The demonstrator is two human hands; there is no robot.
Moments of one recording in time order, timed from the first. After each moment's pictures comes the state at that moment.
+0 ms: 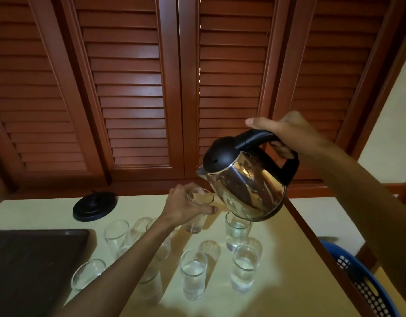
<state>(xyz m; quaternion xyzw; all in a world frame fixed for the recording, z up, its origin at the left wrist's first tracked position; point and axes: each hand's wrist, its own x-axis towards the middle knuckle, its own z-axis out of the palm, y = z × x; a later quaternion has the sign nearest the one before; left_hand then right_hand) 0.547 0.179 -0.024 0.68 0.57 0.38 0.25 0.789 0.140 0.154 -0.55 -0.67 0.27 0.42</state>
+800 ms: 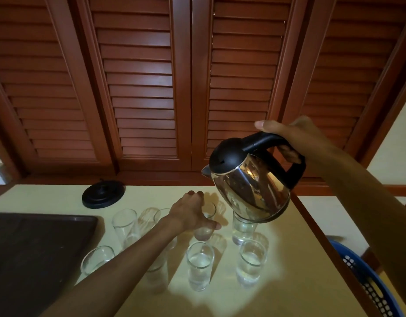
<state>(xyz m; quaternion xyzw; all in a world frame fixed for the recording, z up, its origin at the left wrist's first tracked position) 0.545 0.180 -0.052 0.75 0.63 0.13 0.17 0.784 0.146 0.131 -0.54 -0.66 0.29 0.44</state>
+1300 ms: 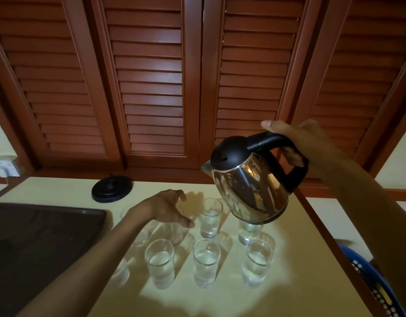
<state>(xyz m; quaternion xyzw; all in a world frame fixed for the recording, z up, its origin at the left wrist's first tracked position) 0.472 0.171 -0.021 0.73 0.64 -0.01 0.24 0.778 0.152 0.121 -0.52 -0.64 0.33 0.45</state>
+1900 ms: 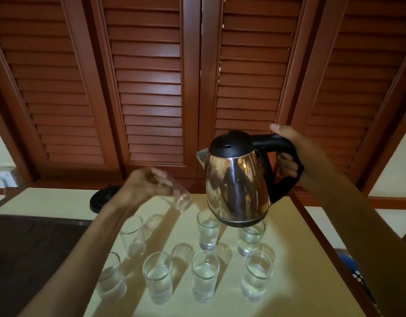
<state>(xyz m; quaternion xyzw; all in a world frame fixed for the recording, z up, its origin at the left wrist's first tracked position) 0.433 0.167 0.017 0.57 0.52 0.47 0.43 0.780 0.158 0.114 -0.46 -0.55 0.47 0.52</state>
